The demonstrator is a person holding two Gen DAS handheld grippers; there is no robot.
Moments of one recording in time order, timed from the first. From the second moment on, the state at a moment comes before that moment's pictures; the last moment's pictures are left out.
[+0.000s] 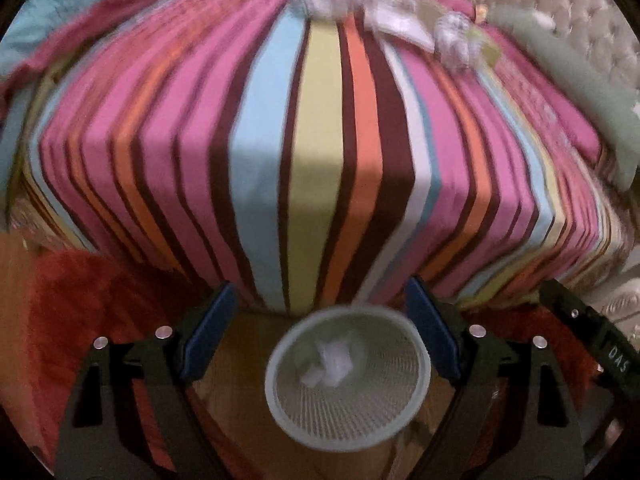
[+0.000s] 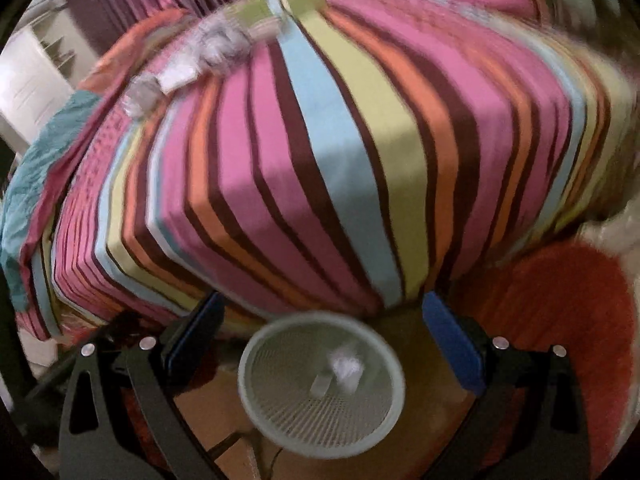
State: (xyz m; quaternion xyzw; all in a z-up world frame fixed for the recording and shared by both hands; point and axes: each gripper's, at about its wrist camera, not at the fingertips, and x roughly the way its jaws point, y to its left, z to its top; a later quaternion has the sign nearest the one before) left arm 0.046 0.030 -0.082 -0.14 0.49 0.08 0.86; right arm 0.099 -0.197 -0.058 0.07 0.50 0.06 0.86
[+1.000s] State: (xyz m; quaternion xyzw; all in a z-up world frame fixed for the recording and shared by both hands) left arm 0.172 0.074 -0.021 -0.09 0.40 0.09 0.91; right arm 0.212 -0.150 -0.004 0.08 0.42 0.15 0.89
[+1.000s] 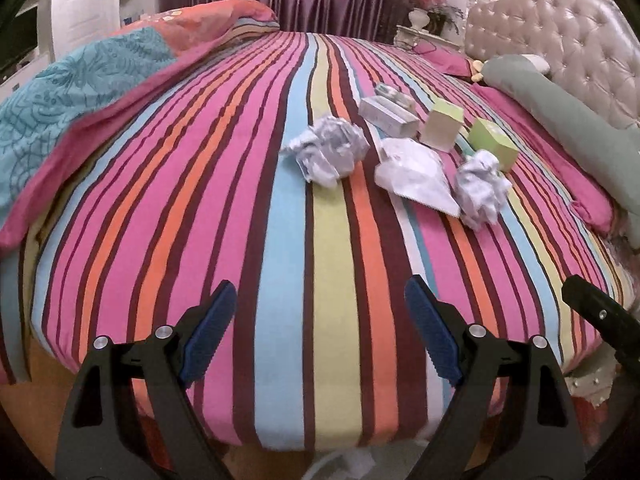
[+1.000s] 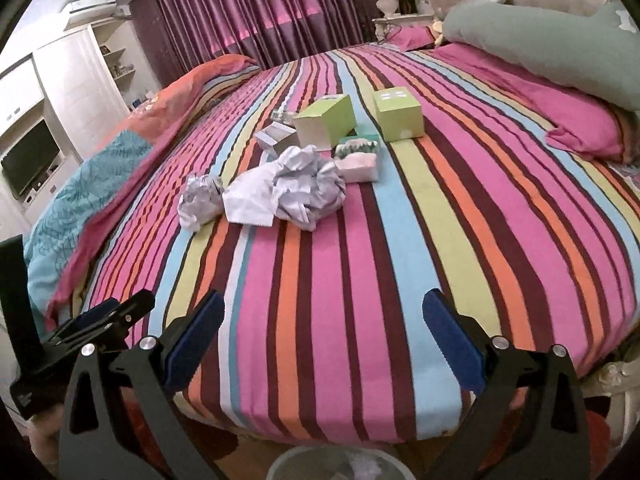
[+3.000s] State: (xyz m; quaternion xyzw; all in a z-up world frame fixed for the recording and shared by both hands) left arm 0.342 0.116 -0.035 -0.12 0.44 0.03 0.89; right arm 0.305 -0.146 -0.025 0.13 0.46 0.17 0.86
